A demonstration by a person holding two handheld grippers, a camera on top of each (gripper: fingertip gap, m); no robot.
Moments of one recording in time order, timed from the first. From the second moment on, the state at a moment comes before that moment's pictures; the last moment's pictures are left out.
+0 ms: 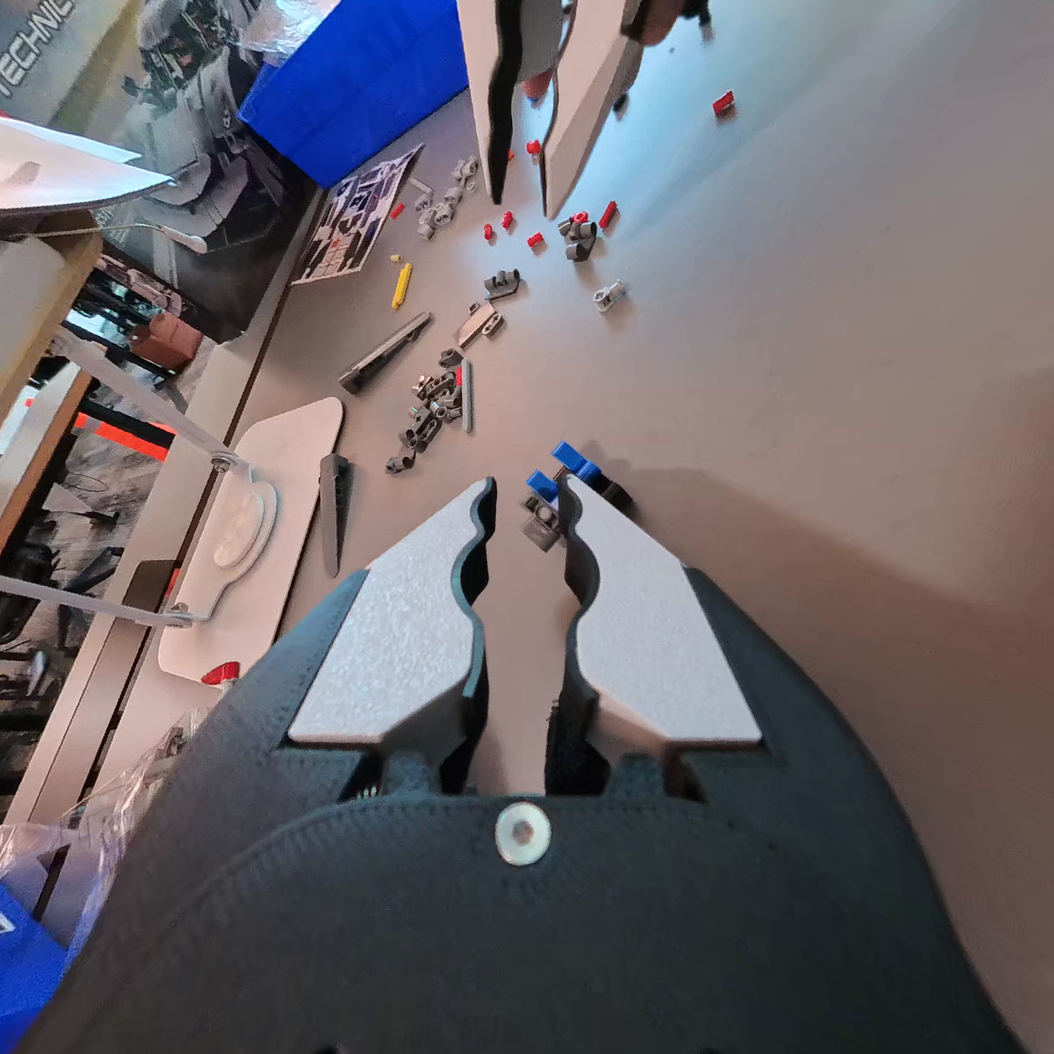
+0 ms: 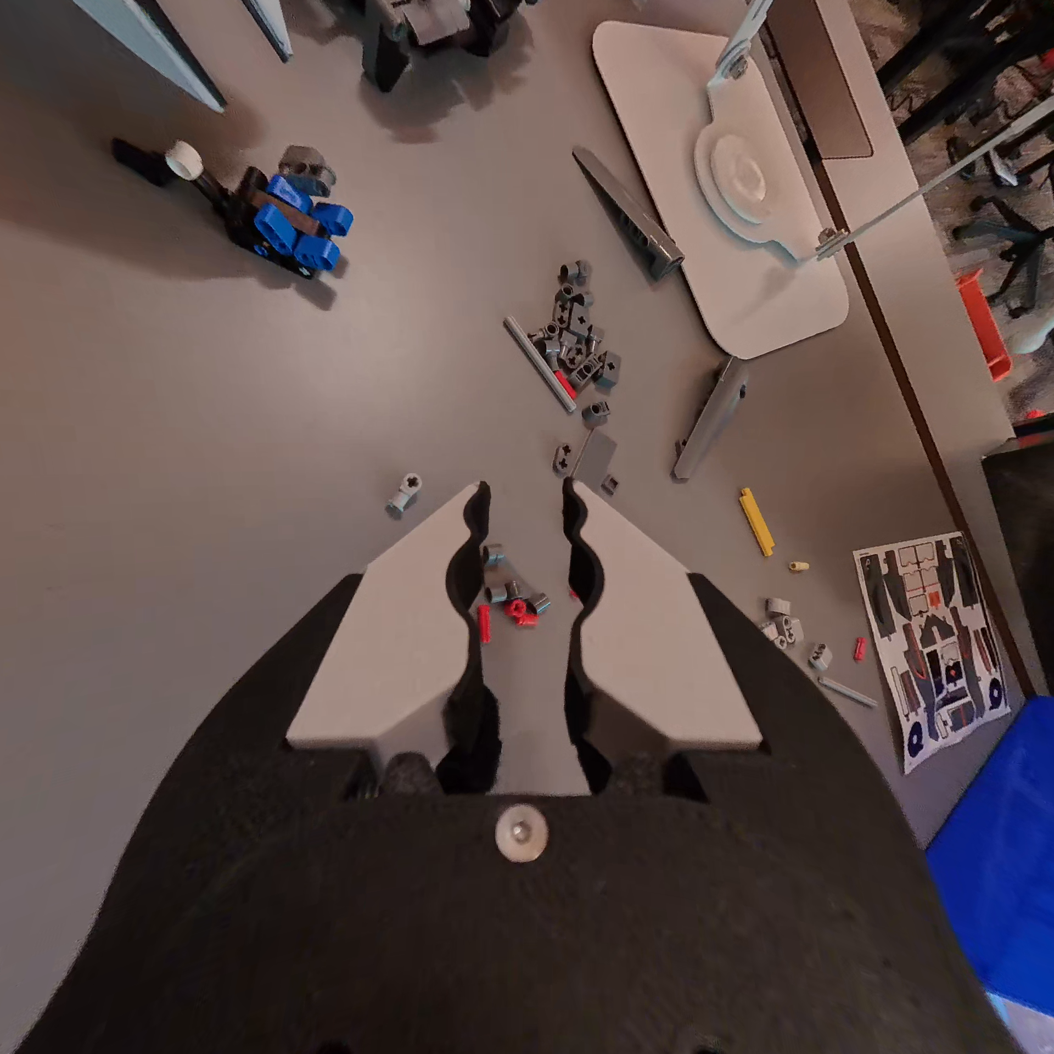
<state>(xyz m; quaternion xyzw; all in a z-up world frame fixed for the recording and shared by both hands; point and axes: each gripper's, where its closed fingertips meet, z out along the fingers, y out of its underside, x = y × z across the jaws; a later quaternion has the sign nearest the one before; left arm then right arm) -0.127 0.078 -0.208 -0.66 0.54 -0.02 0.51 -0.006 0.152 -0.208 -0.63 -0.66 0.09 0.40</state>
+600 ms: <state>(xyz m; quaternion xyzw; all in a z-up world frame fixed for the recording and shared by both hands) -0.122 0.085 -0.215 -0.67 0.53 -0.01 0.52 0.007 0.153 -0.212 -0.62 -0.65 0.07 0.43</state>
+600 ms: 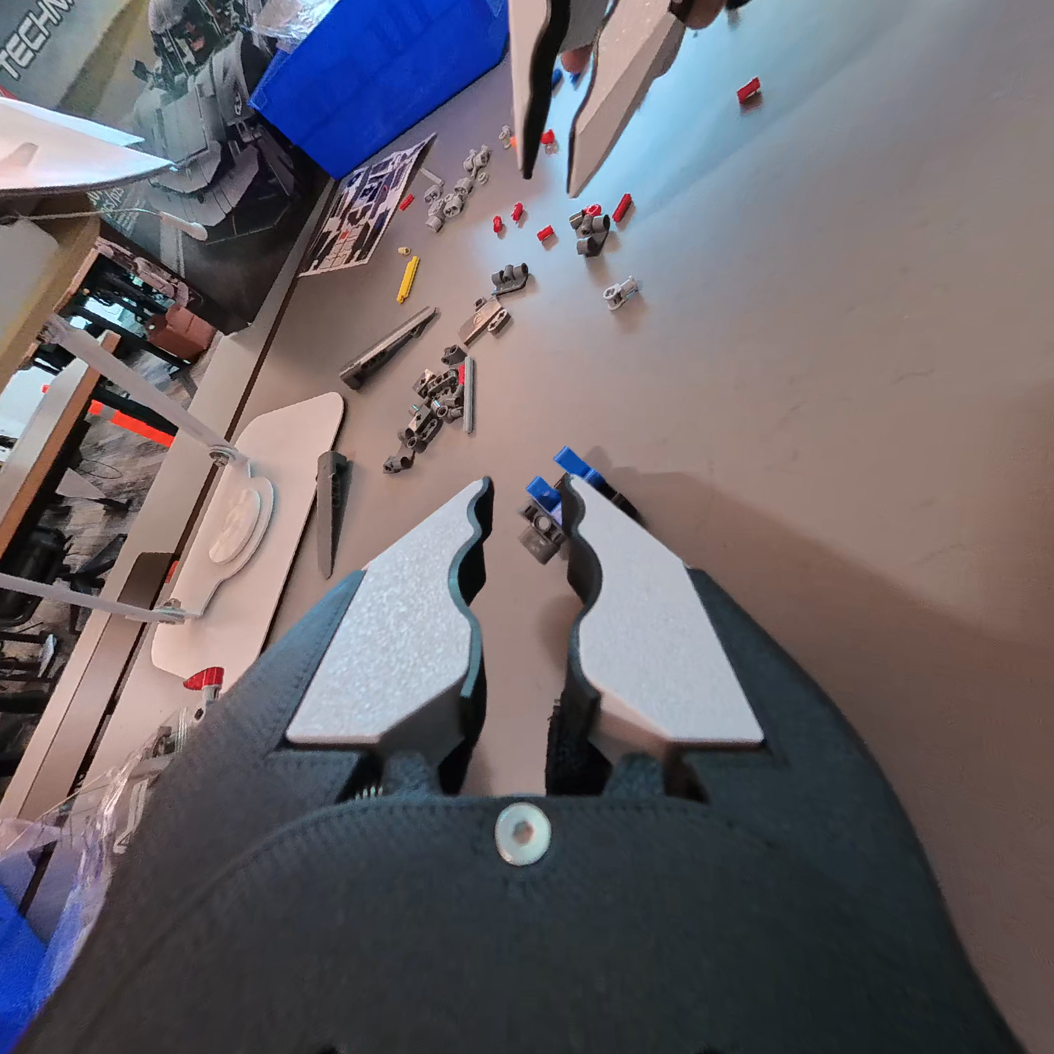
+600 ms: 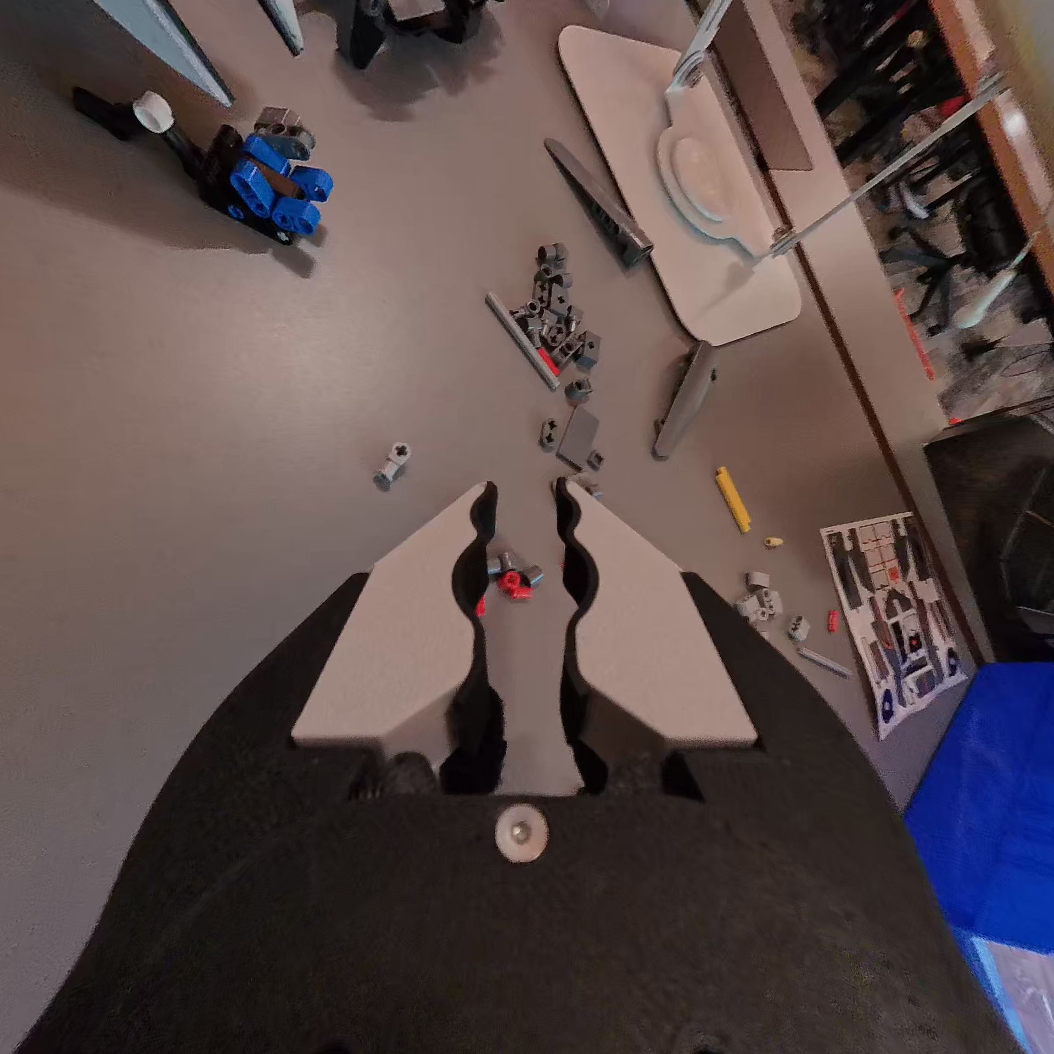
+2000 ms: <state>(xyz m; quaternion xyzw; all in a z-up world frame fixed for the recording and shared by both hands) -0.134 0.082 -0.175 -0.61 0.53 0.07 0.58 0.048 0.165 -0.206 -0.64 -0.63 0.03 0.45</state>
